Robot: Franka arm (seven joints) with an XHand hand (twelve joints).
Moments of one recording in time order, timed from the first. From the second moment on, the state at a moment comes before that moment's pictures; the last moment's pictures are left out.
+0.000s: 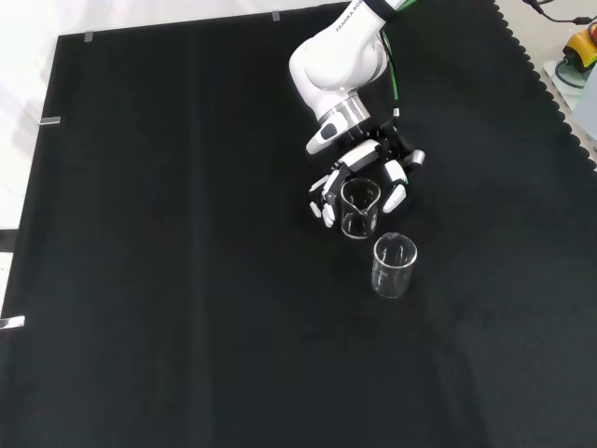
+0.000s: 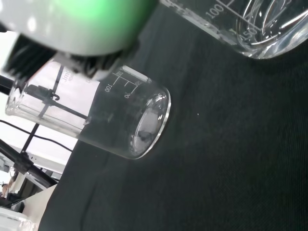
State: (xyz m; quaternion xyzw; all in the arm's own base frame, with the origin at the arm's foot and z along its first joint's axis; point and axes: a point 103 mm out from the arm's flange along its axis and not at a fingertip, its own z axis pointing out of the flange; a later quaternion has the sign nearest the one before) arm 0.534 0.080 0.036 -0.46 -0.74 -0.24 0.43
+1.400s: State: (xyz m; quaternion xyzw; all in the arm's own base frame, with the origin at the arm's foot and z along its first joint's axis) arm 0.540 0.083 0.077 -0.47 -0.78 -0.24 0.34
